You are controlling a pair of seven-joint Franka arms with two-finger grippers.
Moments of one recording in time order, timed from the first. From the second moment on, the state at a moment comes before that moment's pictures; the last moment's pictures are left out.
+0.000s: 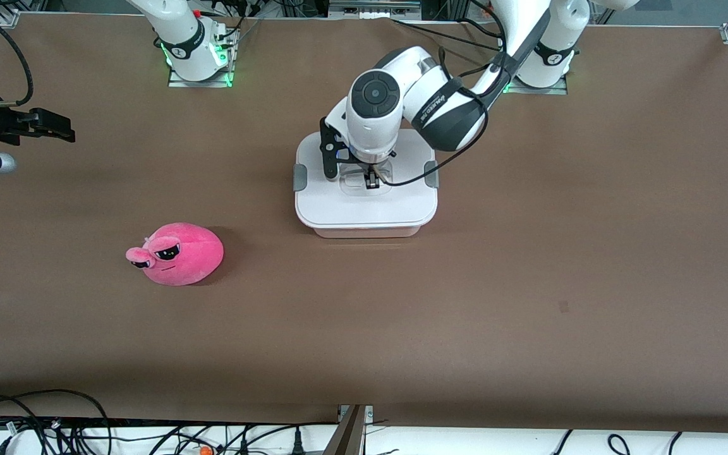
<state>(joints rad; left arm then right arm) -0.59 0.55 -0.25 -1.42 -0.02 1.89 0.63 0.09 0.10 -0.11 -1.50 -0.04 1.35 -0.11</state>
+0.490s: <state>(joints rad) -0.52 0.48 -0.25 -1.38 -0.03 1.80 0.68 0.10 0.15 -0.11 -1.50 -0.04 1.43 -0.11</state>
